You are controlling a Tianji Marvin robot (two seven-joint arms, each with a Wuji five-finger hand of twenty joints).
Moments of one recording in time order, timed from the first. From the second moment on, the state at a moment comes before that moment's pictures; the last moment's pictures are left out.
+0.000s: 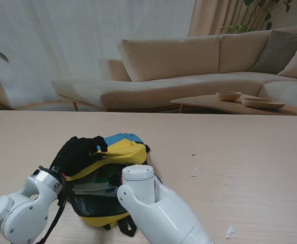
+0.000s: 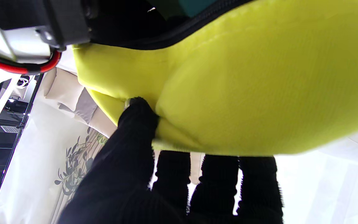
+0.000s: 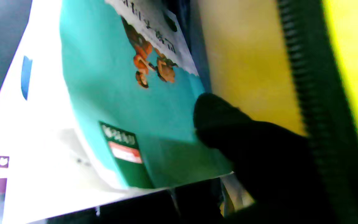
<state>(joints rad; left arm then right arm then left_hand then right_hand) 1.88 -1.07 -1.48 -2.10 0.77 -0.10 -0.10 -1.34 -1.60 0.84 -1.51 0.71 0.65 -0.86 1.21 -0.28 0.14 -0.09 0.52 0.05 0.97 0.86 0.87 0.22 0.97 0.83 0.67 0.42 1.00 0.89 0.25 0.49 1.26 0.88 0.58 -0.72 1.26 -0.15 0.46 0.20 0.67 0.32 0.47 0.29 0.71 0.37 0.54 0.26 0.44 0.31 0.41 0.39 1.25 0.39</state>
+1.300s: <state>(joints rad) 1.84 -1.07 -1.47 -2.07 0.76 -0.09 -0.10 -1.39 -1.57 0.89 -1.58 0.57 0.76 -0.81 1.21 -0.28 0.14 -0.09 0.52 0.05 0.97 0.87 0.87 0.22 0.97 0.83 0.67 0.42 1.00 0.89 0.25 0.49 1.26 0.88 0.85 -0.70 1.29 -0.27 0.74 0.18 0.83 0.29 0.89 0.30 0.87 0.37 0.92 0.31 0.88 0.44 0.83 0.37 1.45 0.39</state>
